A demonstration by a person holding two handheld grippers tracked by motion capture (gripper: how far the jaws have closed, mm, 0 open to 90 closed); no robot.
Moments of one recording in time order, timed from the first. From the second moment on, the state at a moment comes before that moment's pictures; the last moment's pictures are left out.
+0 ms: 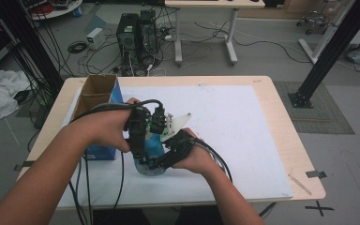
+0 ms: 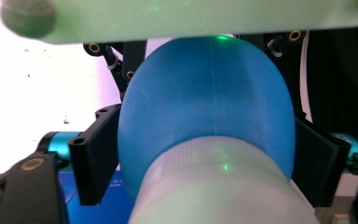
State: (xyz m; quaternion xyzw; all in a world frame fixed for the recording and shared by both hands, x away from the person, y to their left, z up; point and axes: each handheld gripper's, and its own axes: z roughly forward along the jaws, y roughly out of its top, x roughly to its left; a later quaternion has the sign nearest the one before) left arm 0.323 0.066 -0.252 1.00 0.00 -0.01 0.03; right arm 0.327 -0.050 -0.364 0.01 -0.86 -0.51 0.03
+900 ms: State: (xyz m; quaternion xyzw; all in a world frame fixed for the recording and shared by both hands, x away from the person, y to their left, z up) left arm 0.321 0.066 -0.251 1.00 0.00 0.00 0.03; right arm 0.328 -0.049 -0.364 0.01 -0.86 -0.51 0.03
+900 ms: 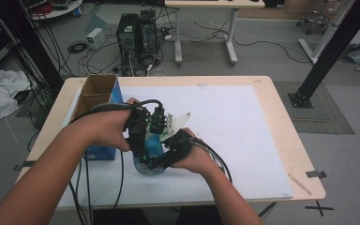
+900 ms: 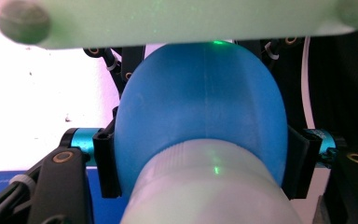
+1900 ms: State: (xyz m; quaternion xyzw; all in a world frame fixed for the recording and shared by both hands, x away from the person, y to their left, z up) left arm 0.322 0.062 -0.248 1.00 0.00 0.00 0.02; right arm 0.328 -0.050 -0.362 0.02 -0.85 -0.52 0.03
